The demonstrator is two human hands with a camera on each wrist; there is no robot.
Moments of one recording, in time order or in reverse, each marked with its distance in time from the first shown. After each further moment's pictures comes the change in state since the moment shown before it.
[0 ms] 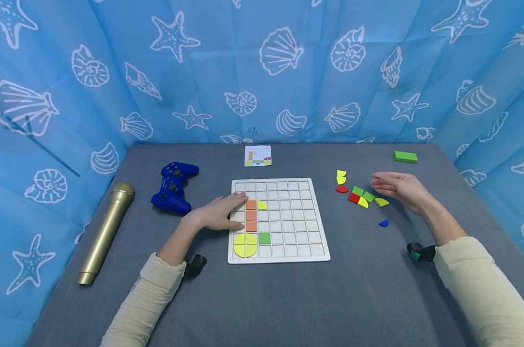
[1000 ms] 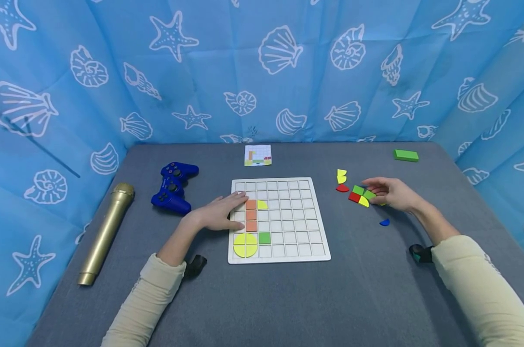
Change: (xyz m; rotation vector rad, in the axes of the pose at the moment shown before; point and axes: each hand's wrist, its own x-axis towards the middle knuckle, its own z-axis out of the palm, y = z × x) left_hand 0.000 -0.001 0.000 0.004 0.000 0.007; right_hand 0.009 0.014 0.010 -0.672 -0.074 -0.175
